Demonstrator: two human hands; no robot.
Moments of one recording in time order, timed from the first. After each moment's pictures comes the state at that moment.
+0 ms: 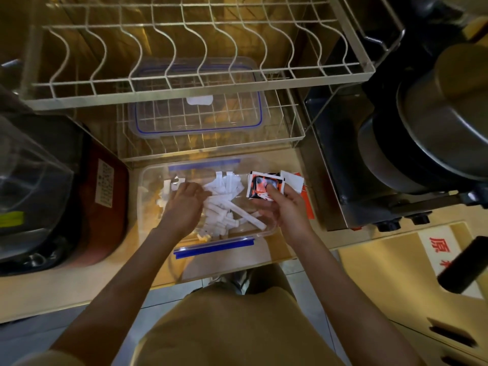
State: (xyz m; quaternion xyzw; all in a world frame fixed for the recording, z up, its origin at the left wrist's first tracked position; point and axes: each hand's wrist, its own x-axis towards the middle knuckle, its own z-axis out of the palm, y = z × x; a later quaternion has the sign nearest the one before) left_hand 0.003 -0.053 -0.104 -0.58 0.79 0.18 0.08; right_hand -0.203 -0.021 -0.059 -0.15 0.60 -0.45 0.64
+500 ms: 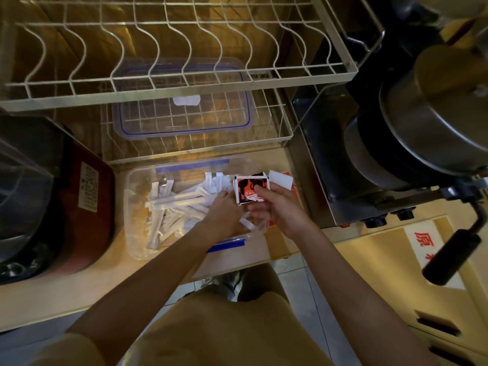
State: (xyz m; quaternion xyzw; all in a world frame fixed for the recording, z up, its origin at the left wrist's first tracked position) left_hand -0.082 -0.051 -0.103 -0.40 0.89 0.20 0.03; right_hand -0.219 -0.029 -0.052 -0.20 0.59 -0.37 0.69
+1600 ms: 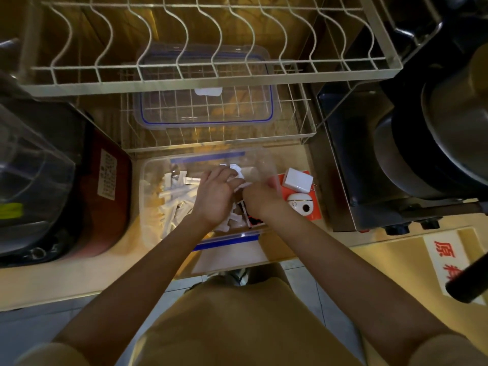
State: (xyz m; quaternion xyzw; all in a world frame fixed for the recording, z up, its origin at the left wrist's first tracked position) left_hand -0.040 -0.067 -0.112 -0.53 0.83 0.14 -0.11; right_hand -0.153 -0.072 -0.058 -0.68 0.62 0.21 0.34
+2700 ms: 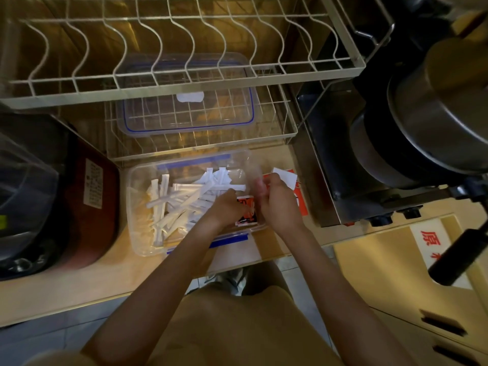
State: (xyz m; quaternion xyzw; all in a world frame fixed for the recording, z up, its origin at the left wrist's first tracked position) left_hand -0.088 -0.055 -0.078 -0.62 0.53 0.58 -0.02; right_hand -0.199 -0.029 -0.056 -0.56 0.76 -0.13 0.31
